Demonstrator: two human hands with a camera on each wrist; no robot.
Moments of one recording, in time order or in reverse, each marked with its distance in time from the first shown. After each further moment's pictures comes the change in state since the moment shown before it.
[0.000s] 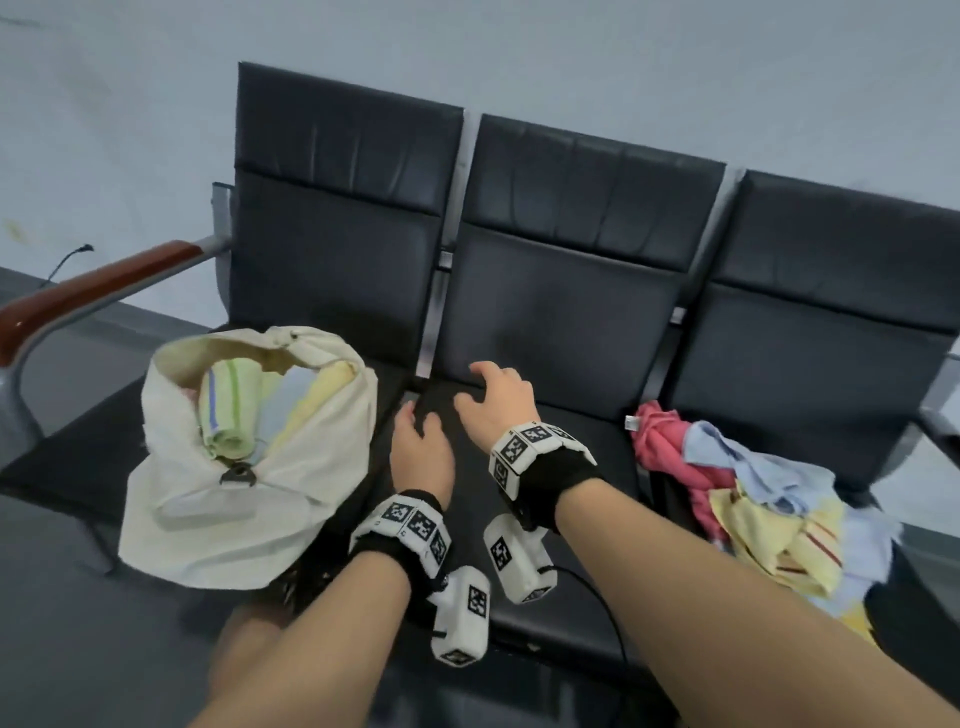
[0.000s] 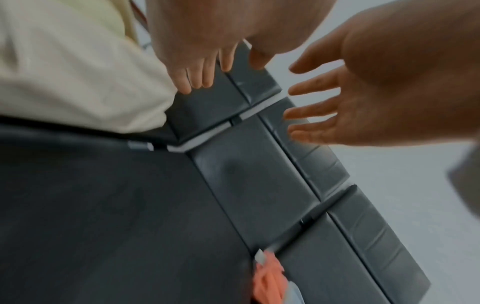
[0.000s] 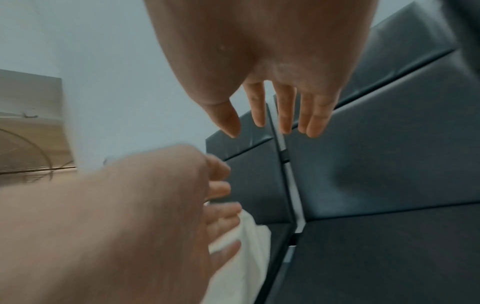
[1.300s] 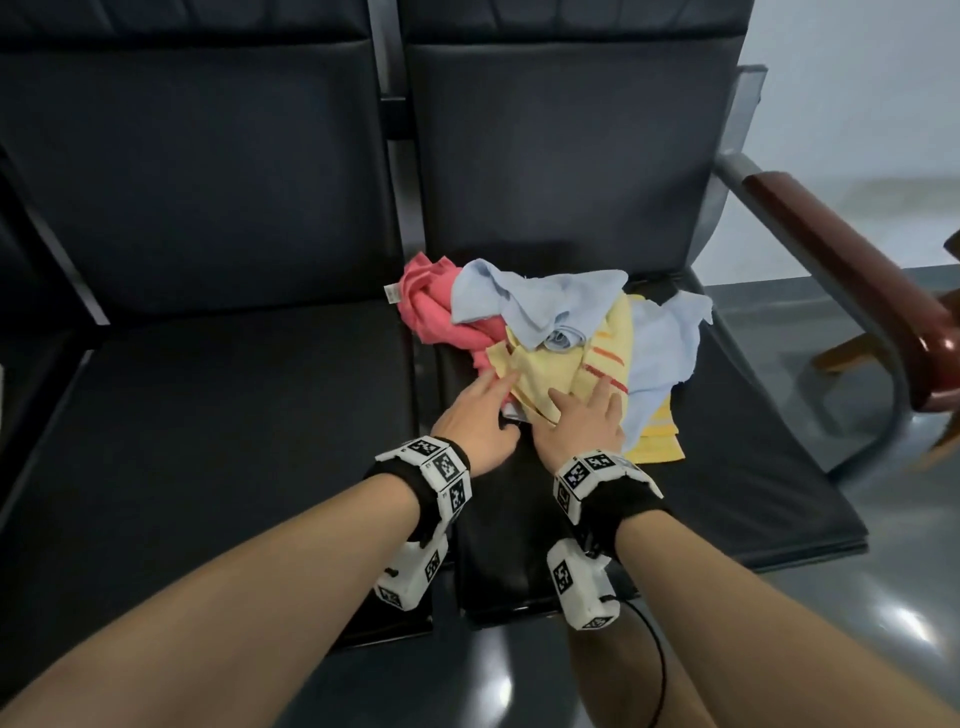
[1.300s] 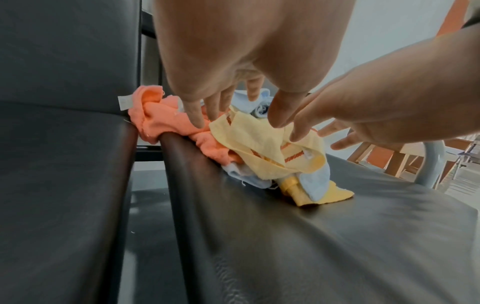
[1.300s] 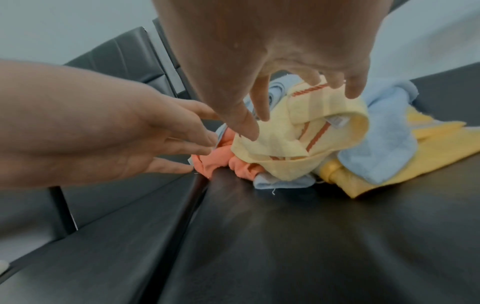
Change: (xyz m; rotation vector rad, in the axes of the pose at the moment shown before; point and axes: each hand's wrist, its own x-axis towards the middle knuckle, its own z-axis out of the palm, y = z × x) left_hand -0.126 -0.102 0.393 0.858 -1.036 0.506; right_hand -0.055 0.472 -0.096 -0.165 0.119 0.733
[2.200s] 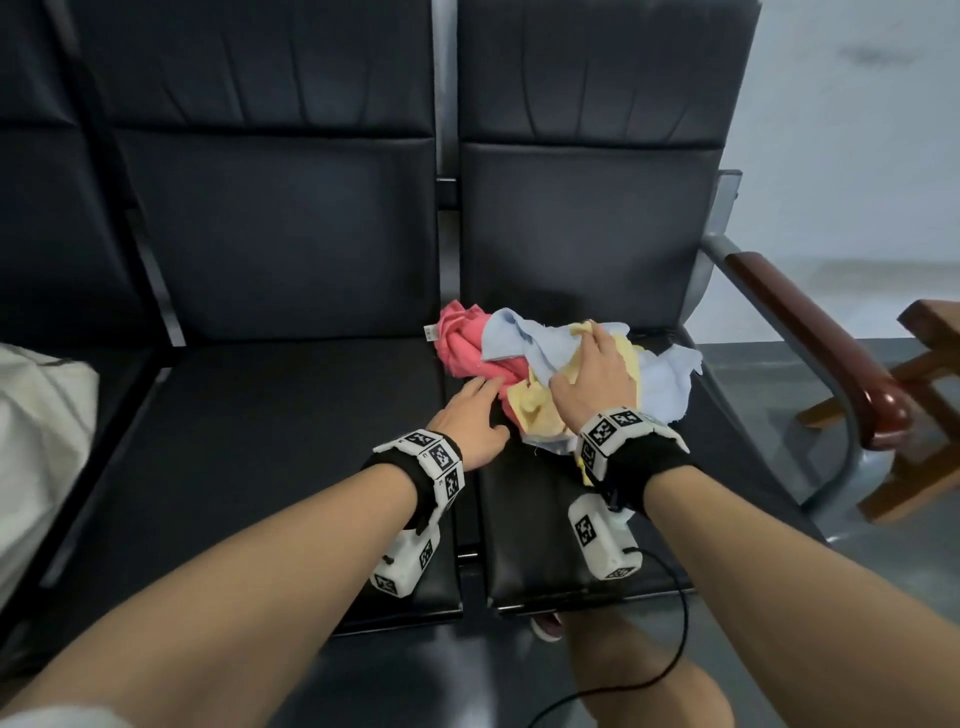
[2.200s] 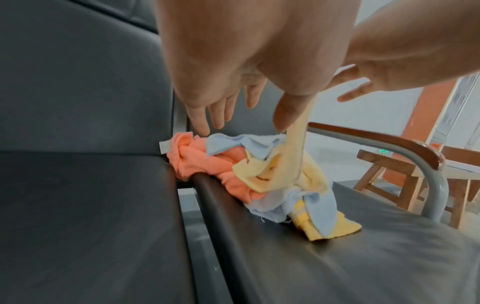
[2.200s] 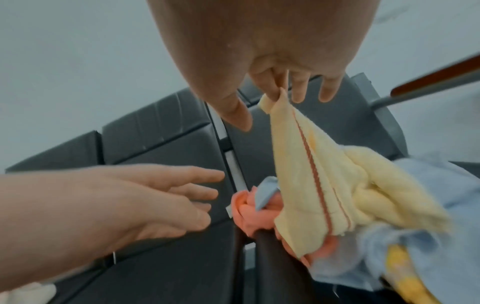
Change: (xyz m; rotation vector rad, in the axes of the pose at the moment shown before) left_hand -0.060 0.010 -0.078 0.012 0.049 -0.029; right_hand -0.040 -0.062 -0.097 0.150 0.253 -0.316
